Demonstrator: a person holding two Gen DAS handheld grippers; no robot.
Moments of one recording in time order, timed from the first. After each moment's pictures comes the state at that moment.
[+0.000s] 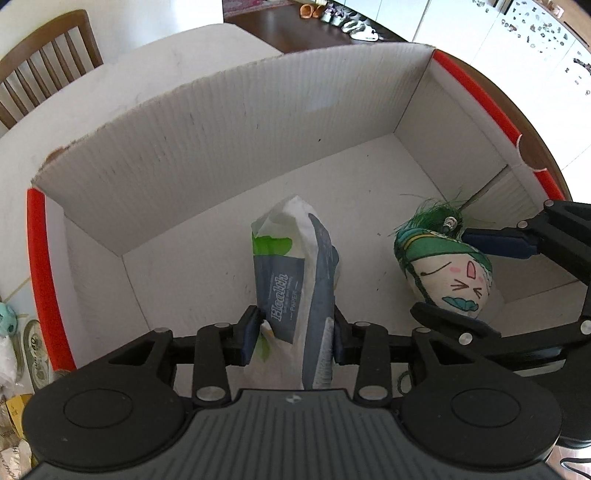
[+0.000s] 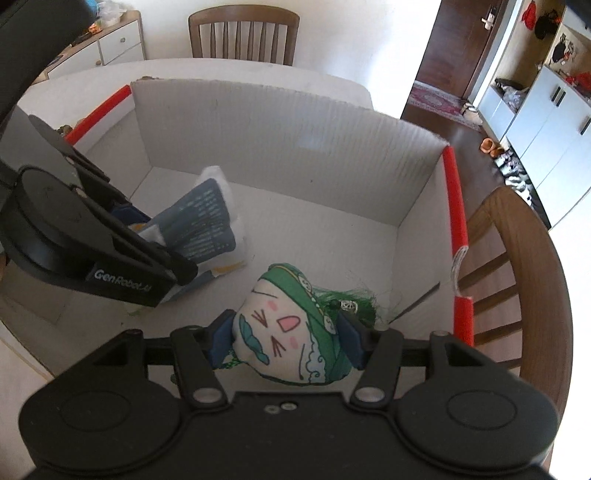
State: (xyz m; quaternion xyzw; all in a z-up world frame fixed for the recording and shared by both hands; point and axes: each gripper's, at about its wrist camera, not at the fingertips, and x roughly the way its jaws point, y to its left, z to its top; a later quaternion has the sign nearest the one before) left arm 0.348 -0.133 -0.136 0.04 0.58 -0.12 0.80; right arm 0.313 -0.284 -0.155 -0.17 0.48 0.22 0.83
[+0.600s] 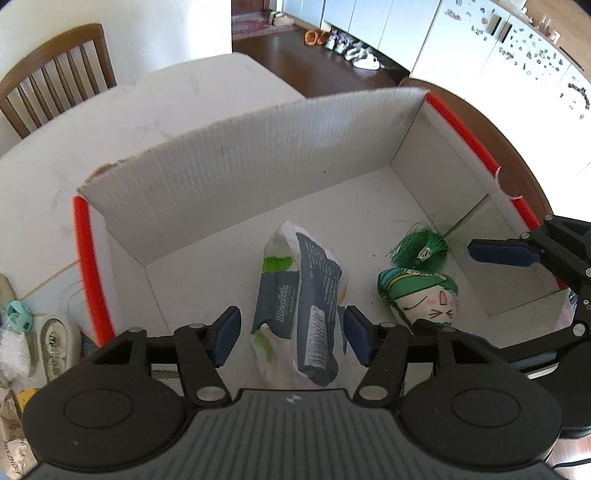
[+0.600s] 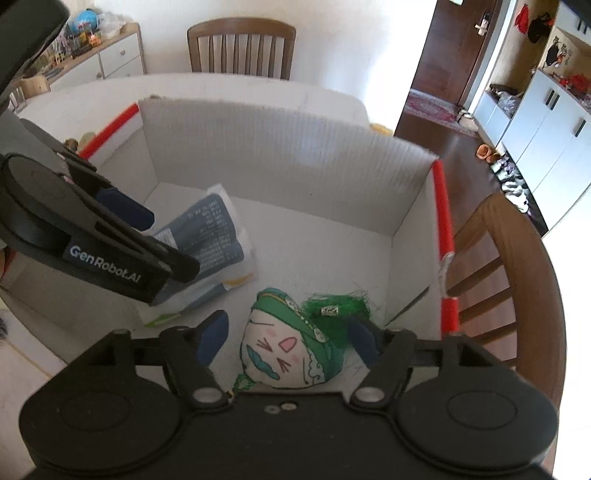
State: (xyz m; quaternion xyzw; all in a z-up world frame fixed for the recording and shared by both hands) left arm 0.331 -0.117 -0.104 0.02 0.54 -0.12 0.83; right arm 0.299 -0.288 -0.136 -0.15 0.46 0.22 0.85
